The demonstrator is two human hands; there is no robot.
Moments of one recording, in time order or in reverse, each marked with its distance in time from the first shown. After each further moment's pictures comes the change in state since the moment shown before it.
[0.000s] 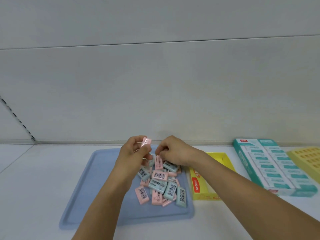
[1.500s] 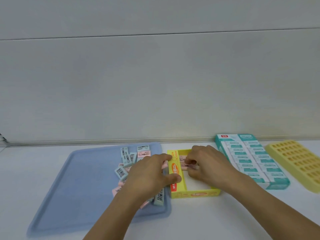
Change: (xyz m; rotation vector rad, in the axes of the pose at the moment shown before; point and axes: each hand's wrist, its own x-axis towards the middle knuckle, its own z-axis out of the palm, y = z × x) left_hand -0.037 0.011 0.077 1.075 -0.390 0.141; right_hand -0.099 0.081 -0.038 -0.581 0.184 -0.008
